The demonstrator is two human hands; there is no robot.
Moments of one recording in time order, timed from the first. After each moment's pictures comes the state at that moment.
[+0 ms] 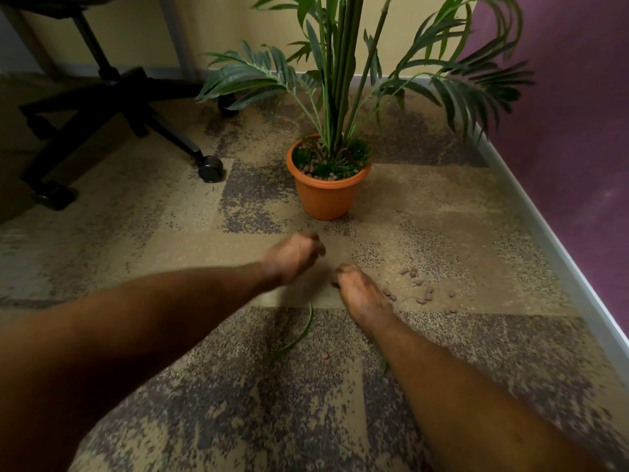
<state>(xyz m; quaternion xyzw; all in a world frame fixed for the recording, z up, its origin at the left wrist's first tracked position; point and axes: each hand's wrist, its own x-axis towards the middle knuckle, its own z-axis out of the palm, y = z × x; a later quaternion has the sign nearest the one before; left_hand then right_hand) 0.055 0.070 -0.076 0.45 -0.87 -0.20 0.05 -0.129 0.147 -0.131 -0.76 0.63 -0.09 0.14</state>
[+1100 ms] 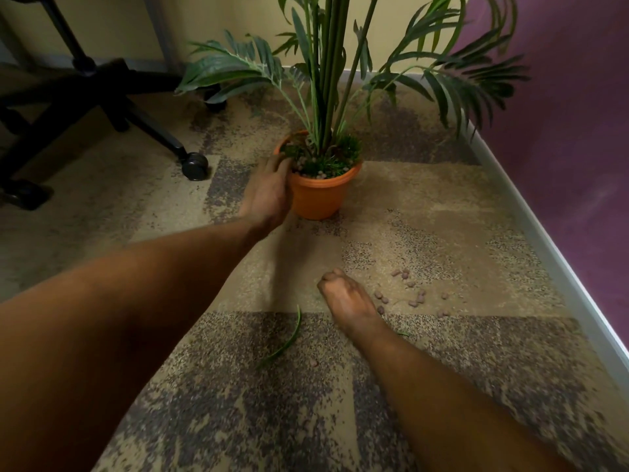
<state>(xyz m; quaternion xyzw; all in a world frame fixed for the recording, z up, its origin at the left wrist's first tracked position) 0.048 -0.007 -0.037 0.59 -0.78 -0.05 0.21 -0.126 0.151 -0.122 -0.80 0.59 -0.04 0.09</state>
